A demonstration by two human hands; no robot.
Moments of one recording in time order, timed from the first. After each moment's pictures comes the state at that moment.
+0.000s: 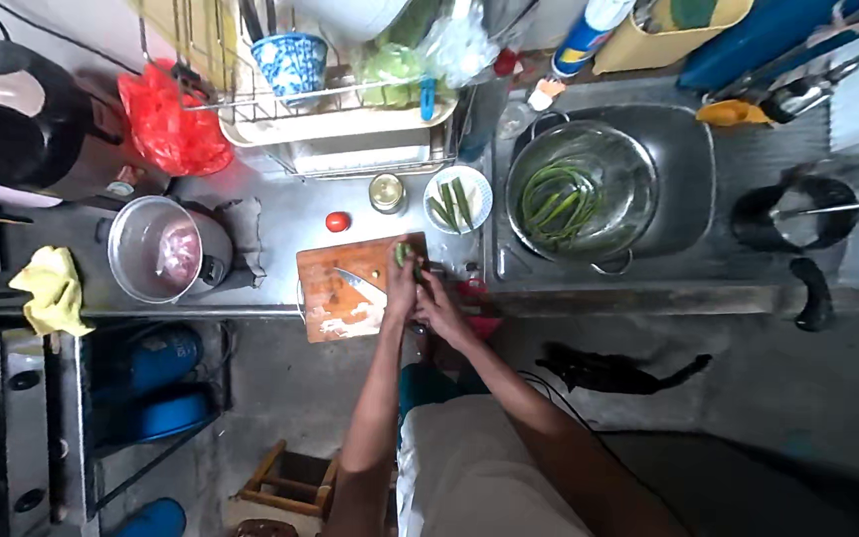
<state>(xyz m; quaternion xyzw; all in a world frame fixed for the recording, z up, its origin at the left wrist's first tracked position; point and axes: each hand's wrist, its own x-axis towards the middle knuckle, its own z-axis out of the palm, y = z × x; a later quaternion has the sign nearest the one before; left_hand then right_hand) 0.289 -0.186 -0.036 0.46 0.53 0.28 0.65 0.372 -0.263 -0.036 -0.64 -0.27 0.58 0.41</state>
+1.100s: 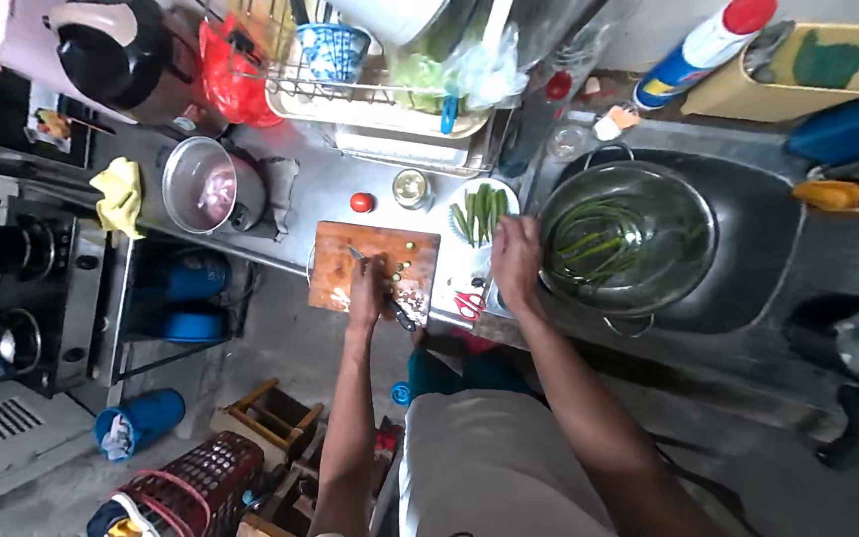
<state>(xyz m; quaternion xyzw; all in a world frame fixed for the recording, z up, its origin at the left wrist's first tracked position) 0.230 -0.200 -0.053 0.67 0.66 0.14 0.30 0.528 -0.201 -0.030 -0.76 -0.54 0.22 0.28</state>
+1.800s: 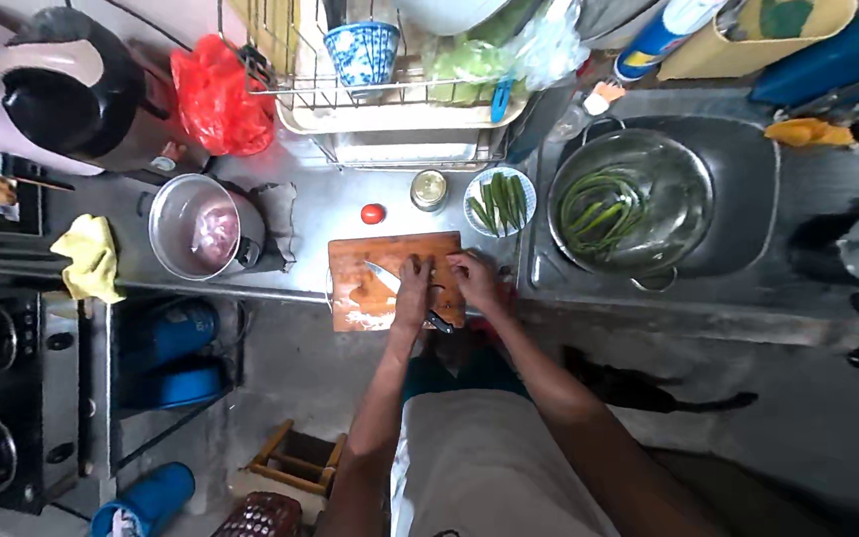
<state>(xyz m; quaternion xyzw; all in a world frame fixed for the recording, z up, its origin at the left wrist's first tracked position) 0.234 -0.174 -0.086 0.77 0.53 0.07 0.35 0.401 -0.212 -0.083 -0.72 -0.49 0.40 0.30</state>
